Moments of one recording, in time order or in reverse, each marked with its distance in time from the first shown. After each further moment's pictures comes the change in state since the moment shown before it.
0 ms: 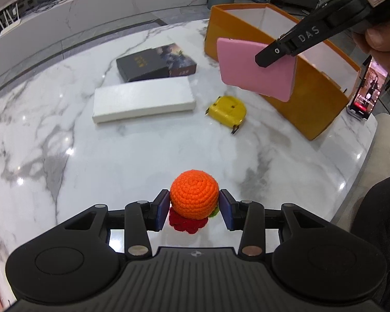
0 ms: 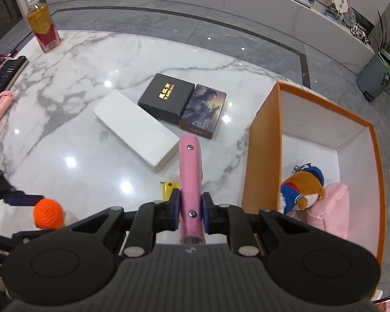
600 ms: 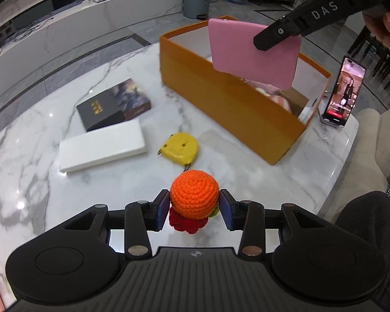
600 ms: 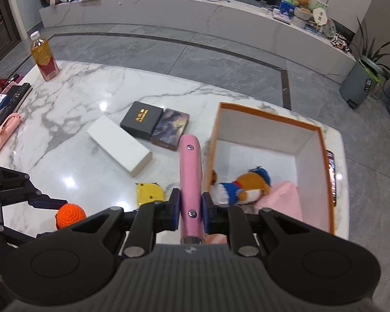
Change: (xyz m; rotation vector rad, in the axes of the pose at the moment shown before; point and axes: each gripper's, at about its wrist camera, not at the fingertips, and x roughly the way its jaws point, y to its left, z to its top) left arm -0.011 -0.073 0.055 0.119 -0.011 -0.023; right arm -0.086 -0.061 -0.023 0.040 -0.103 -0.018
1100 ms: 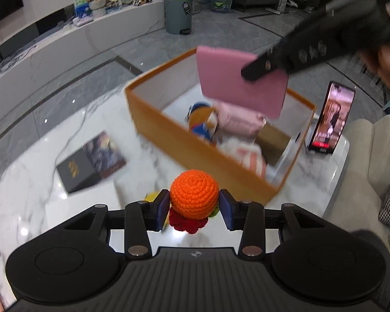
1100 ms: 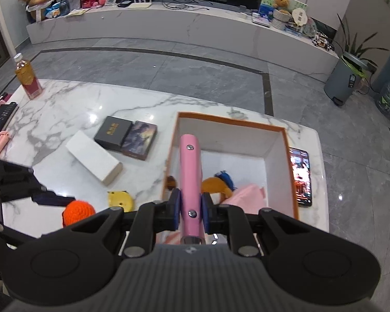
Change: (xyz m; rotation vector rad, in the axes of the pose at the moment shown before) left arm 0.006 -0.043 0.083 0.100 -0.048 -0.023; right arm -0.017 -0.062 -0.003 0.058 -0.038 -0.031
